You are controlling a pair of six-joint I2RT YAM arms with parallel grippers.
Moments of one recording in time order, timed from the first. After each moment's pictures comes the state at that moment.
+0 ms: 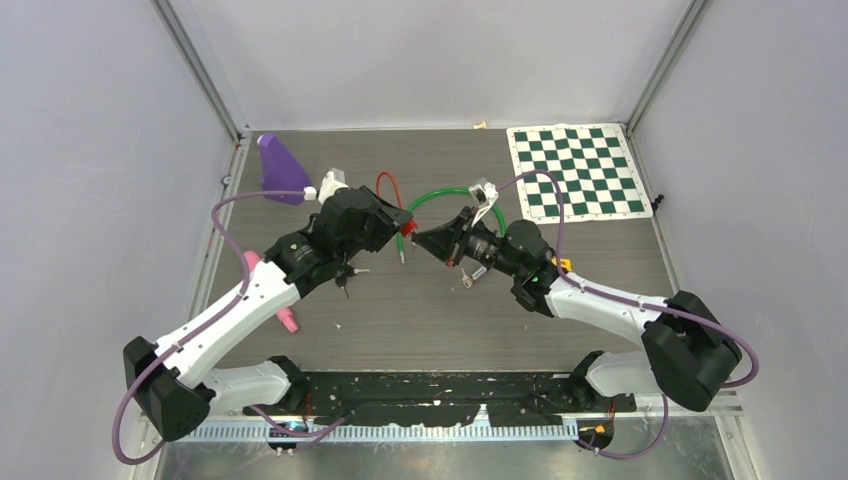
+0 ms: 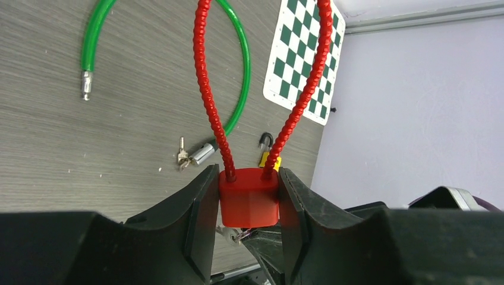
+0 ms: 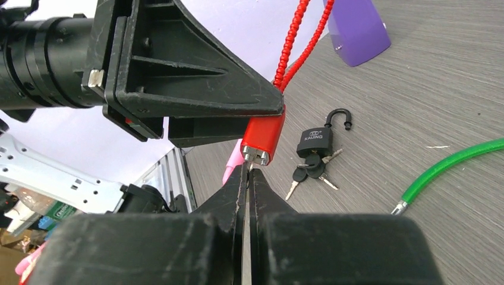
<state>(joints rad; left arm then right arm) -0.74 1.14 1.08 -0.47 -0.26 -1.27 0.74 1.30 0.62 0.79 -0.34 0.58</state>
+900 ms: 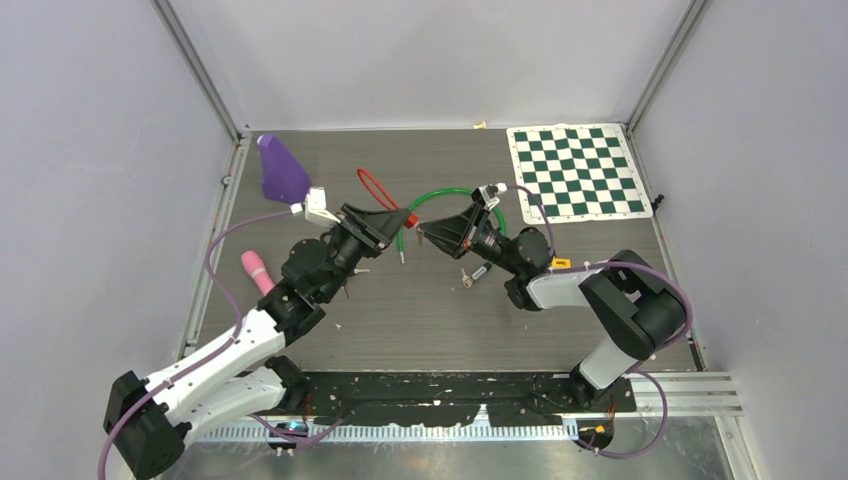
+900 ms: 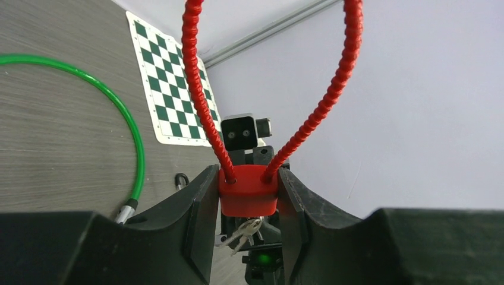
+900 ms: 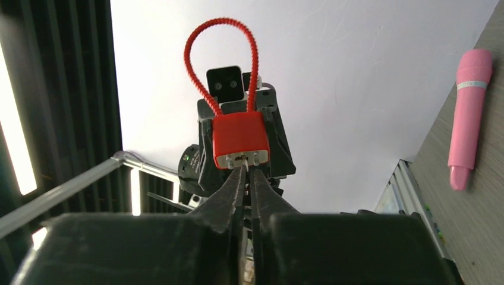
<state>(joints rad) -0.75 0.88 0.60 0.37 -0.20 -1.09 0.63 1.61 0.55 1.48 -0.48 1.69</state>
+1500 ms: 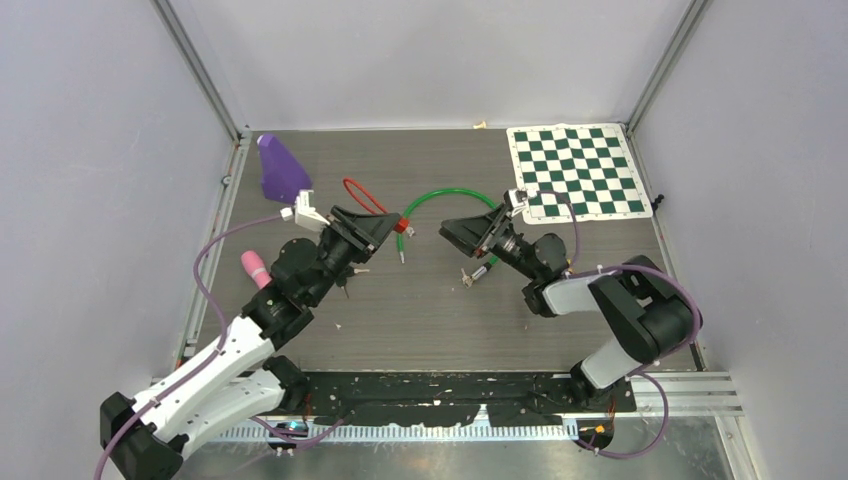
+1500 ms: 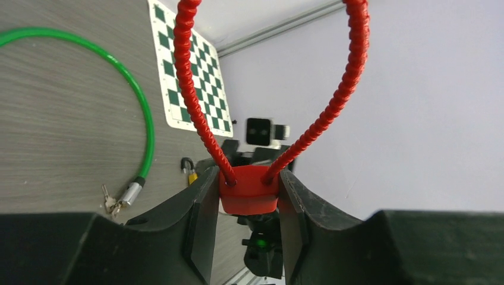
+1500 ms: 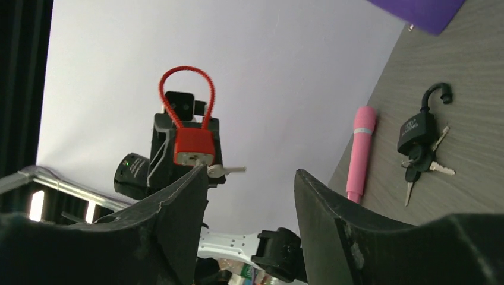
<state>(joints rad) -0.71 0.78 0.63 0.18 -0.17 -1.13 0.52 1.58 0.42 1.47 -0.46 1.50</state>
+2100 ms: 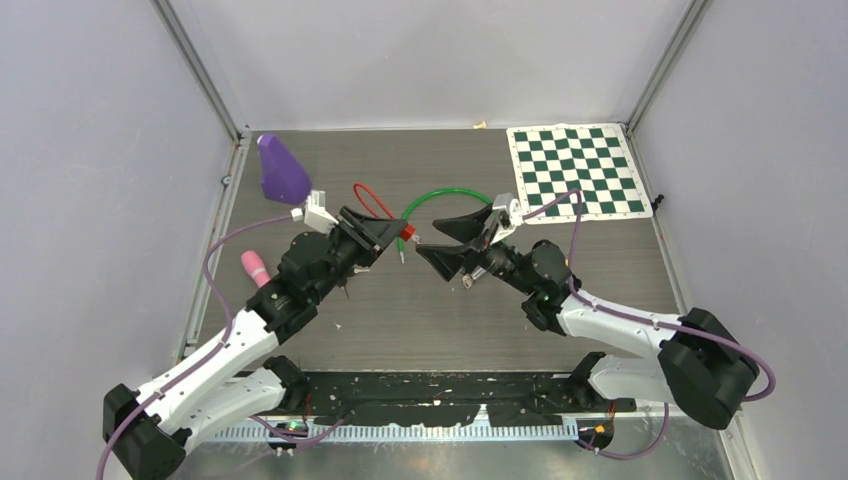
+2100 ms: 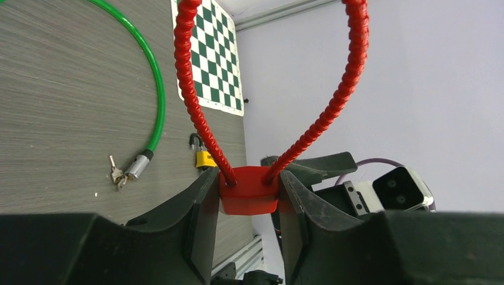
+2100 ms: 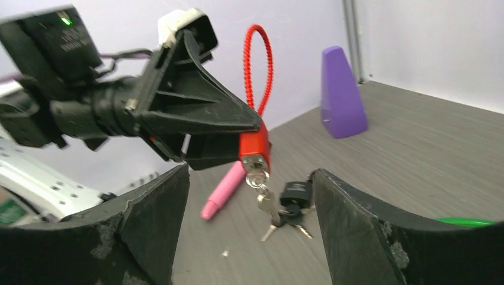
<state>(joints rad) -0.70 0.84 0.67 0.07 -0.14 -1.21 0.76 1.18 0.49 1.05 -0.30 0.46</state>
